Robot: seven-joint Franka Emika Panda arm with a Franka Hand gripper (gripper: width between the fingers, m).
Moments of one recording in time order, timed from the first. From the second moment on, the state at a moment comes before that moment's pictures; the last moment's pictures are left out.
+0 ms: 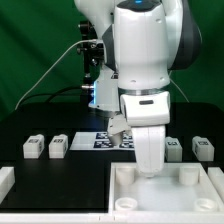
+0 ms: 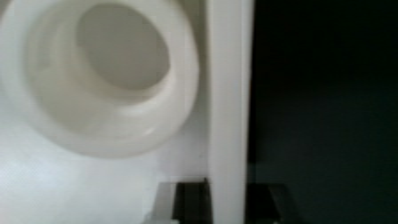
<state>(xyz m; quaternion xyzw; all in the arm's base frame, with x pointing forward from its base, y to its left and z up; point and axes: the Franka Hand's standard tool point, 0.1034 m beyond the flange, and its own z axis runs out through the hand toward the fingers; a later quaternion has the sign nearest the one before) 0.496 0.045 0.010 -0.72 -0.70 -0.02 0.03</state>
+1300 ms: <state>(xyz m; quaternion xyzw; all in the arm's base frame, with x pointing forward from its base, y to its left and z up) 0.494 0.053 0.006 -0.71 -0.70 -0.03 0.03</state>
